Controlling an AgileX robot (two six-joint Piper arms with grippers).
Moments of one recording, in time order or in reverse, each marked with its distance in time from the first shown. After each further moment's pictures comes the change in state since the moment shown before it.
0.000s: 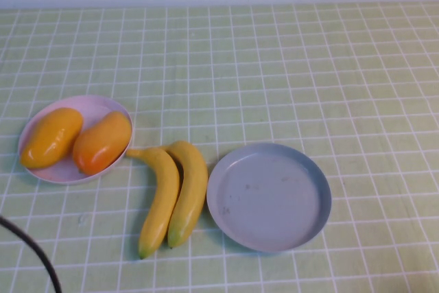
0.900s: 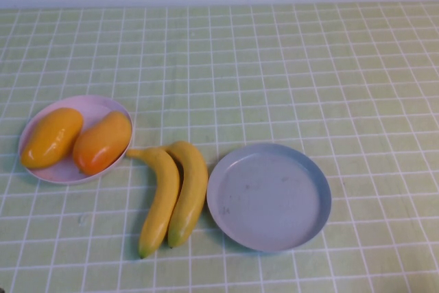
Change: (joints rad) right arm 0.000 0.000 0.000 0.000 0.000 0.000; left arm 0.101 -0.392 0.641 -0.053 -0.791 0.002
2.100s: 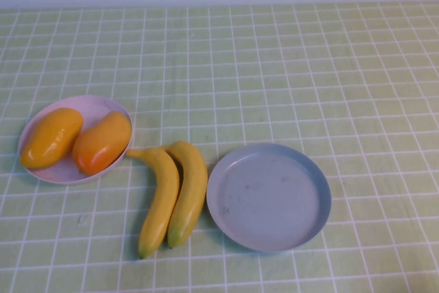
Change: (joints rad) right arm 0.000 0.000 0.000 0.000 0.002 0.000; left arm 0.049 -0.148 0.002 0.080 0.553 0.005
